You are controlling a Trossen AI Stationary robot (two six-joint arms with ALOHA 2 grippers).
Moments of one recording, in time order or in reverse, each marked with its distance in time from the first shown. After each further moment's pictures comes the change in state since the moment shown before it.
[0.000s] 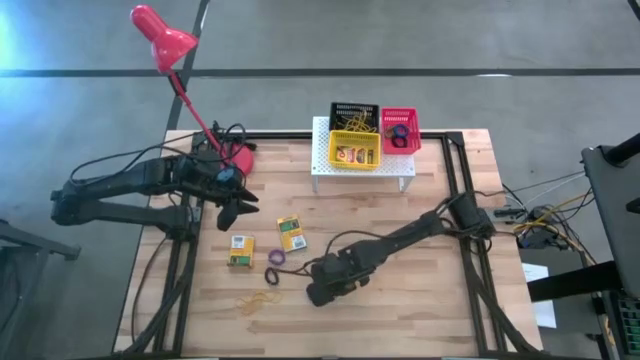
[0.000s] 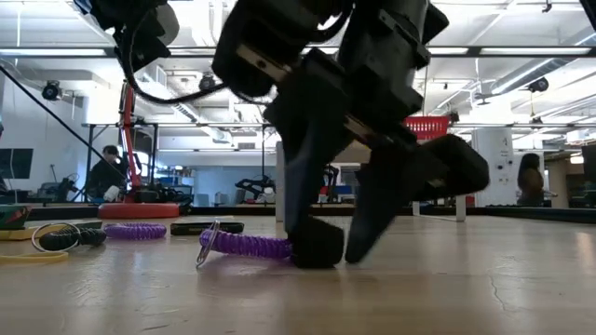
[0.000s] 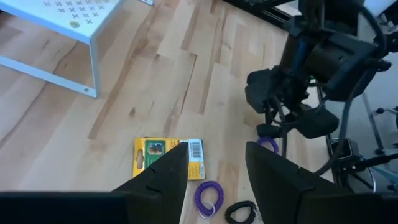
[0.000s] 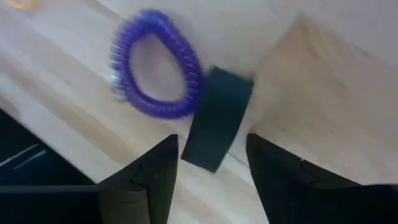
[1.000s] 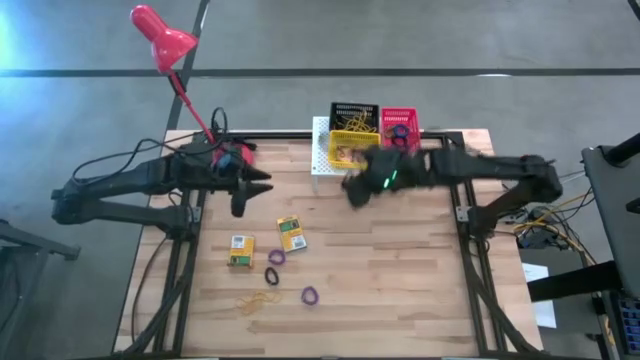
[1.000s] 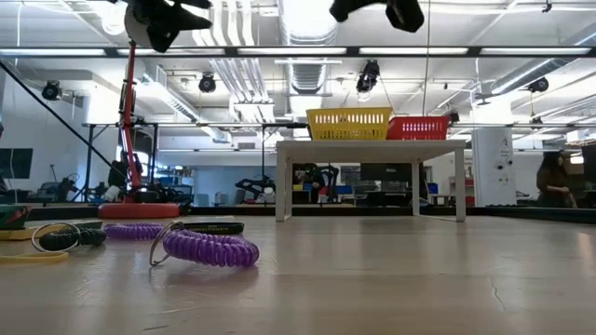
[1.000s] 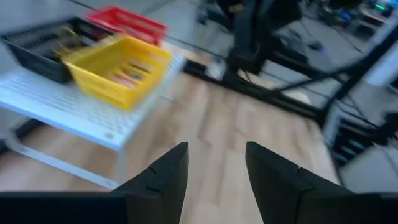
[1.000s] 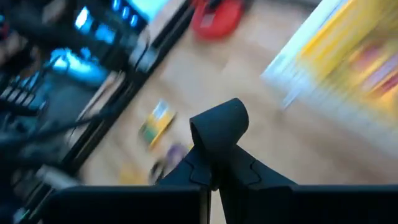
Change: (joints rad) left arm 0.001 0.025 0.002 0.340 -0.164 0.000; right arm -0.343 -0.702 0.025 -0.283 0.439 -0.586
